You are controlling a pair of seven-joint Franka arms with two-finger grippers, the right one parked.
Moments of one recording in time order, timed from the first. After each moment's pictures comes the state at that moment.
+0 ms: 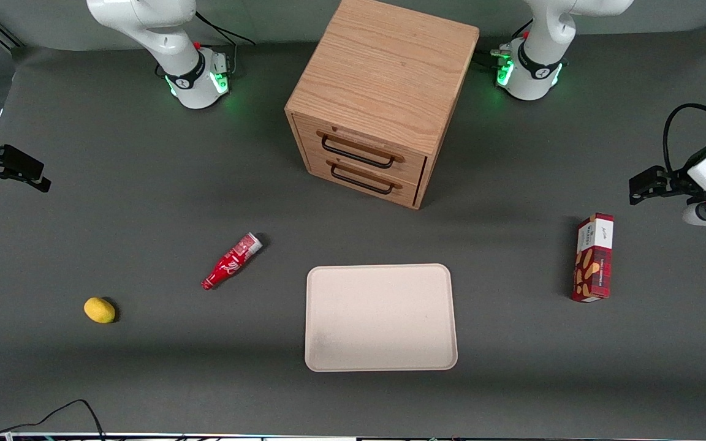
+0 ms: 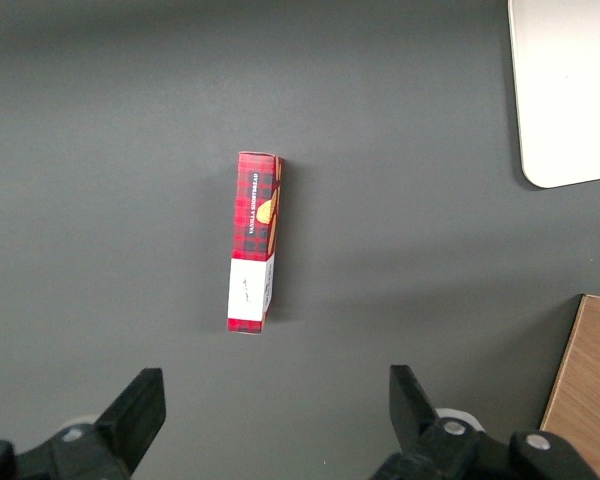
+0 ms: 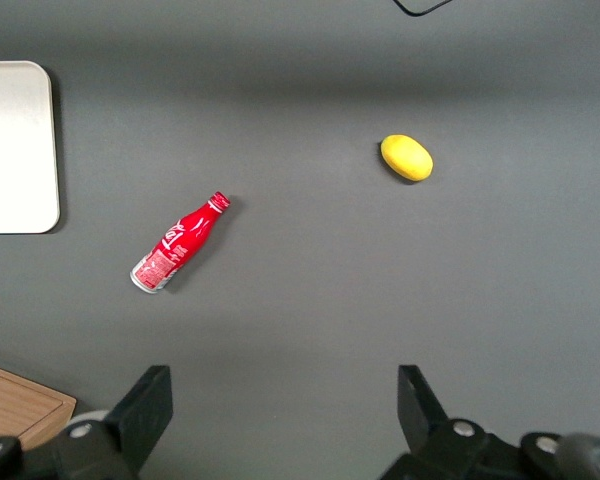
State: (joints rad) arm -0.27 0.07 0.27 -1.63 0.02 1.68 0.15
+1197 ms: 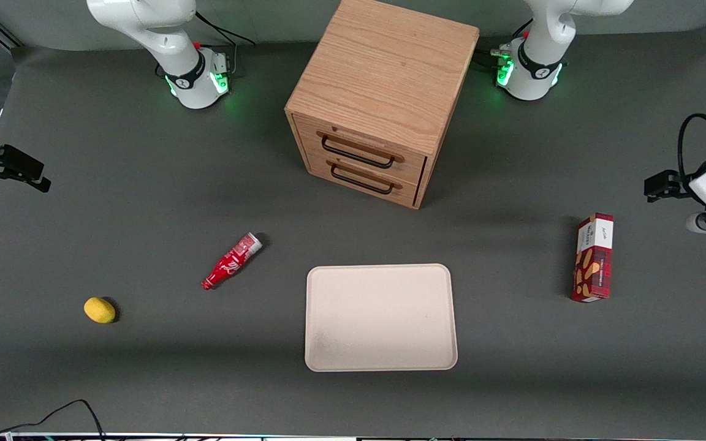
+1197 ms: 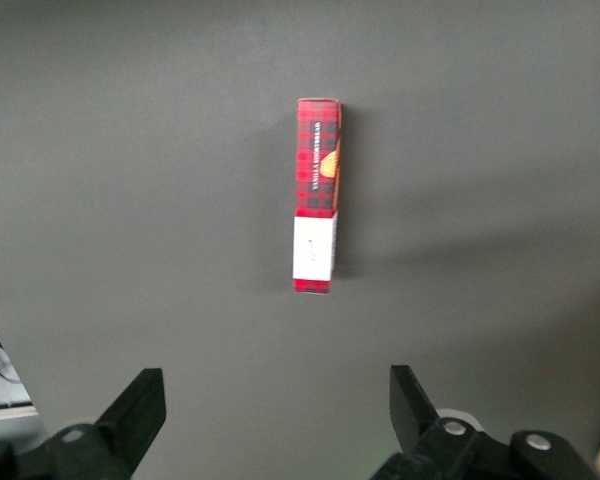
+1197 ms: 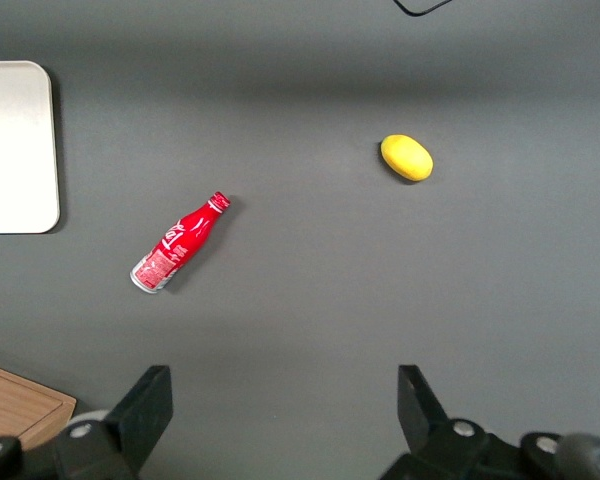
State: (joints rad) arm -0.24 0.17 0.31 -1.57 0.11 1.61 0.29
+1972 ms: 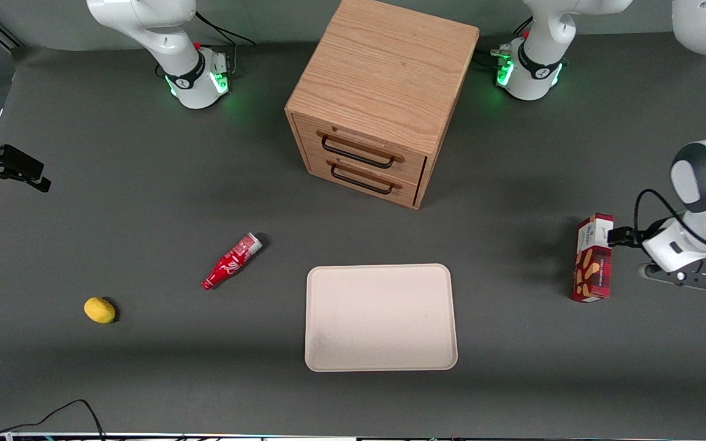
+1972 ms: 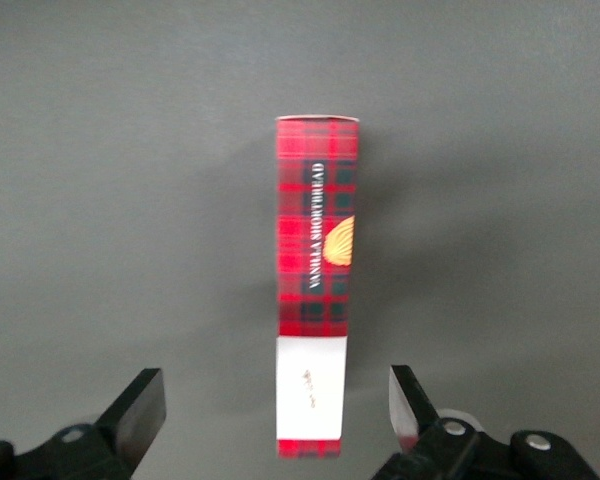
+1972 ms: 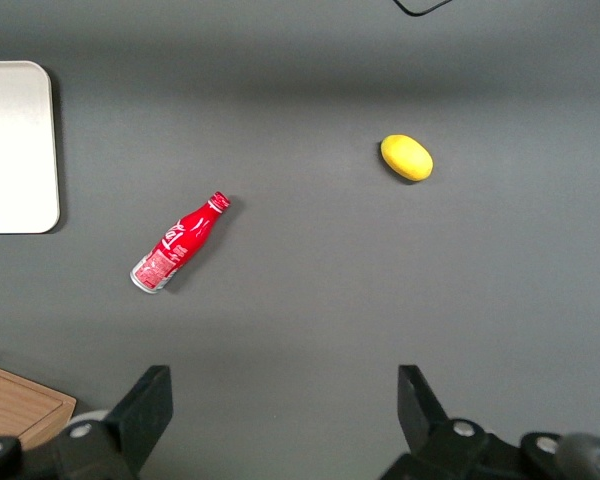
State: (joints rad) arm -0.20 0.36 0.33 -1.85 -0.07 2.07 0.40
